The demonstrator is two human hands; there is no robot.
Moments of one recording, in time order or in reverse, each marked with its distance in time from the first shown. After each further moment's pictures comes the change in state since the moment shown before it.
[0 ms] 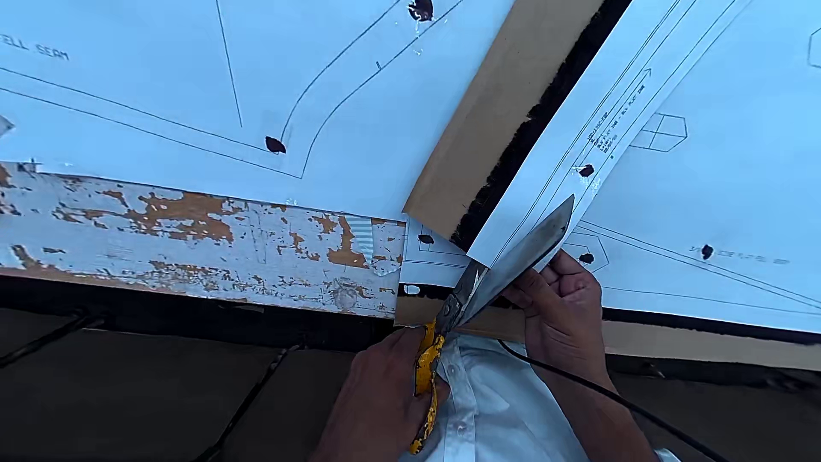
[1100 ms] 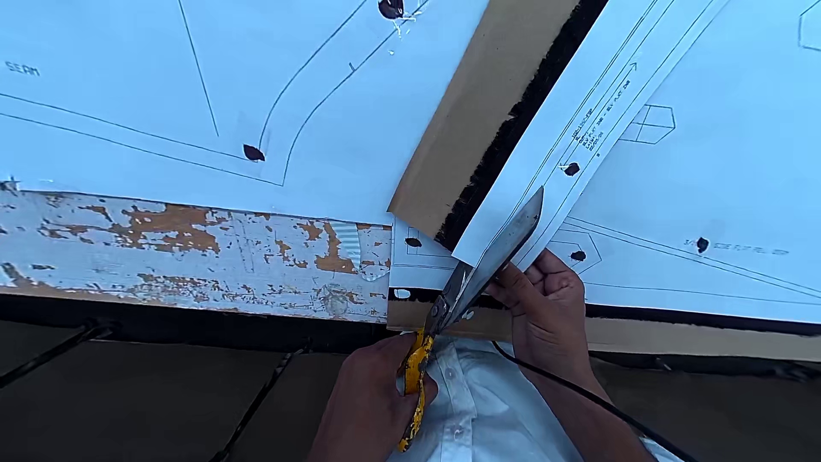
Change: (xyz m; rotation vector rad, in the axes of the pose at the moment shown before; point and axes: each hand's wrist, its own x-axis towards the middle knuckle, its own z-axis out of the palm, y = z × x) left_hand 0.000 -0.008 0.003 -0.079 -0.007 -0.075; right_hand 0.001 0.005 0.002 0.047 0.007 0.034
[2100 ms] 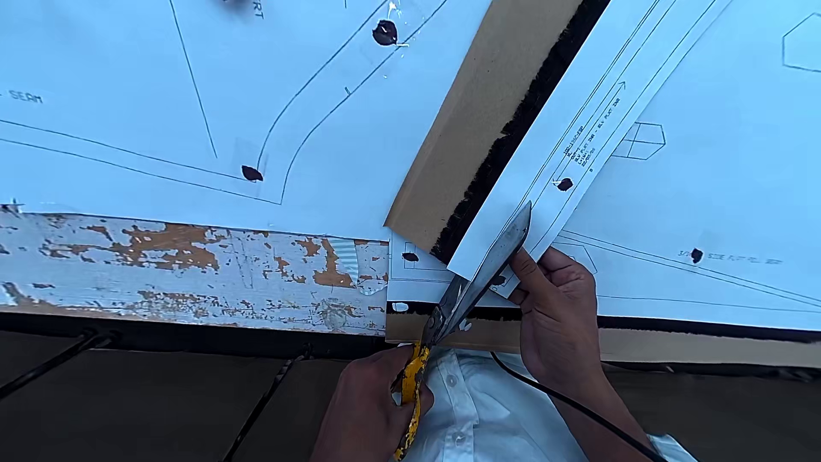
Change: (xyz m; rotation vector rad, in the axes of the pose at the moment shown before) left_hand 0.002 -0.005 -0.002 -0.060 -0.013 0.005; right_hand 0.014 -0.019 0.010 -0.171 0.131 0.033
